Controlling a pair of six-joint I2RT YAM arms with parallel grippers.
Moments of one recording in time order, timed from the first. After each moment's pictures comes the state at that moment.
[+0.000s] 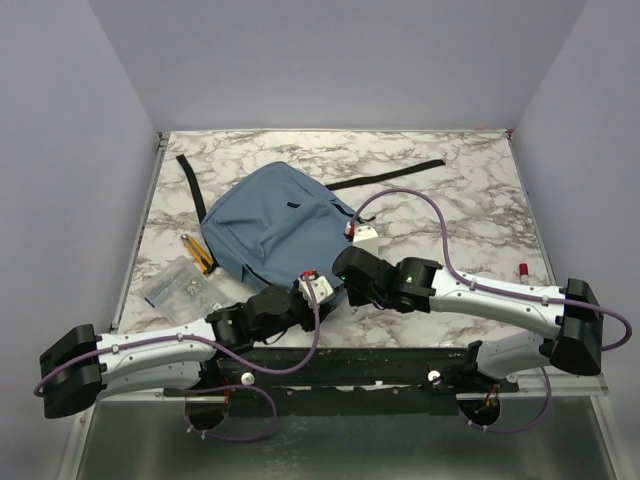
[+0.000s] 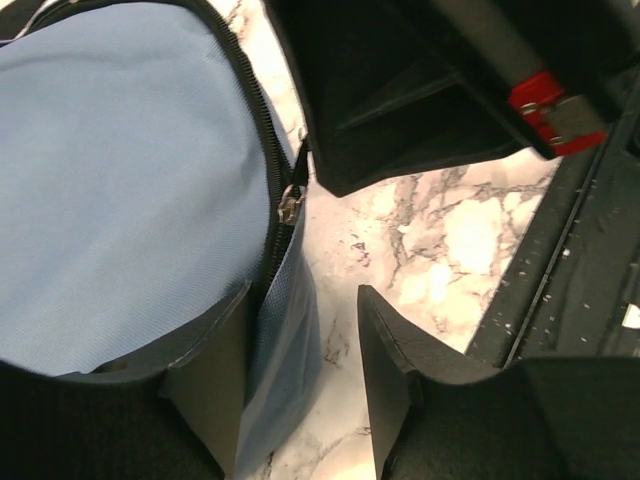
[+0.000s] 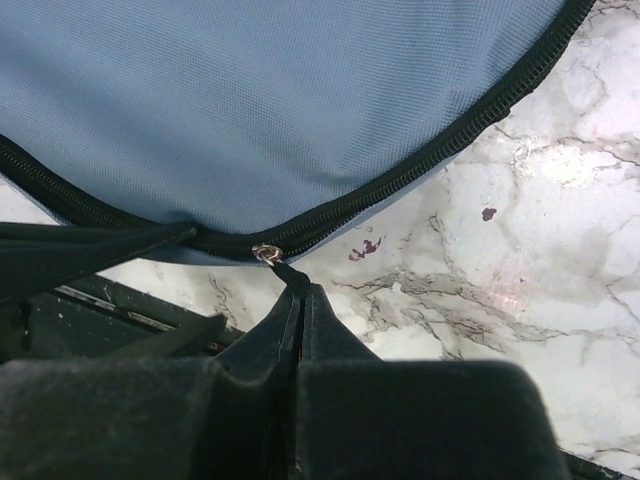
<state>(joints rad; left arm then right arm) -1.16 0.88 0.36 0.21 -0.13 0.01 1.16 1.35 1.07 -0.69 0.44 0.76</state>
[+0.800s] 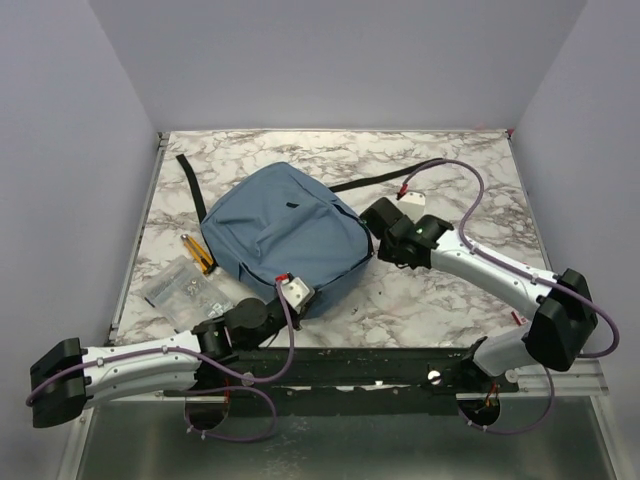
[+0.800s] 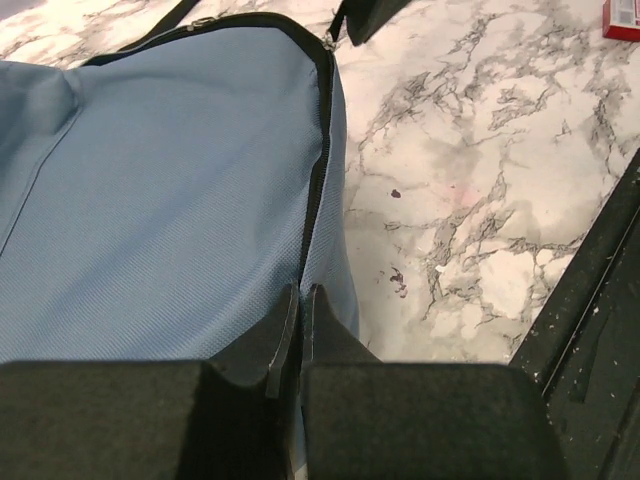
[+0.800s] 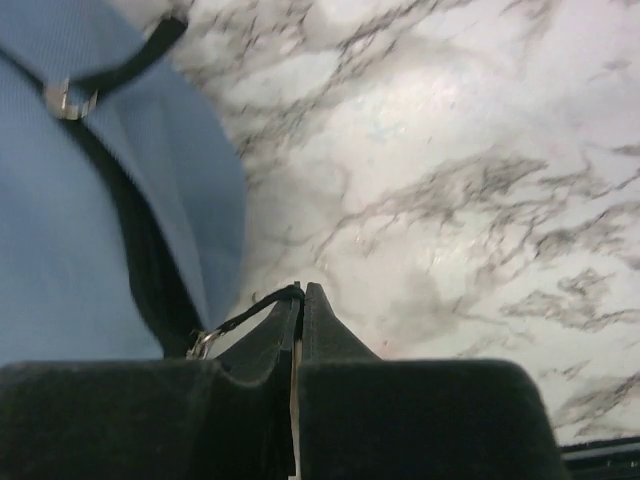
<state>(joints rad) -1.19 0.73 0.20 0.39 -0.31 0.01 0.83 1.43 1.14 -0.84 0.54 0.91</state>
